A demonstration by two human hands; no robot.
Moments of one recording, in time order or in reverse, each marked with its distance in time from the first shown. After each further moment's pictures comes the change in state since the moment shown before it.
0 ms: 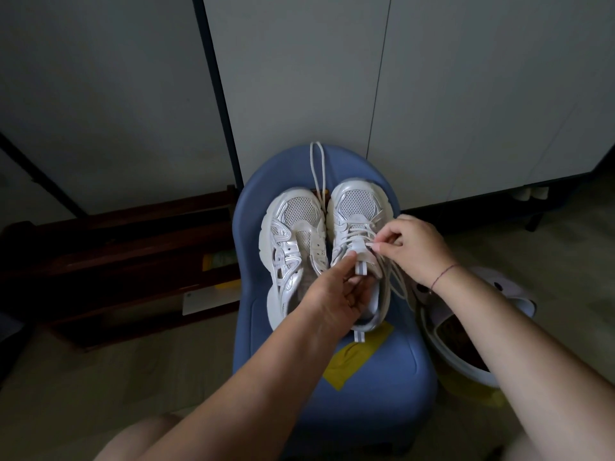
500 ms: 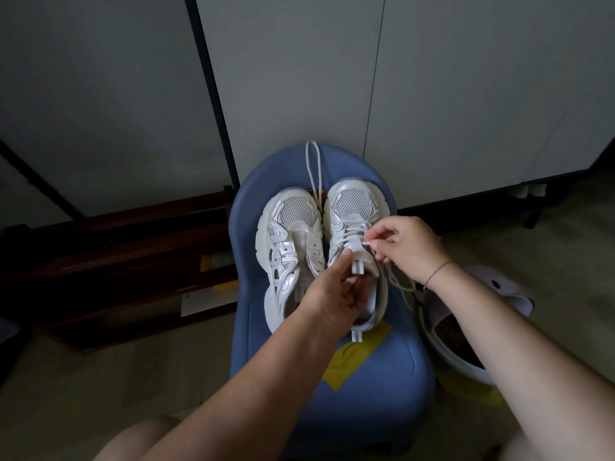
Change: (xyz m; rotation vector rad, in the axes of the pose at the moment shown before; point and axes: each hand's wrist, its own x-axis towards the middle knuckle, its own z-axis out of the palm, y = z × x) left_hand 0.002 -0.004 0.001 -0.032 0.008 0.032; right_hand 0.000 -0.001 0.003 0.293 -0.081 0.102
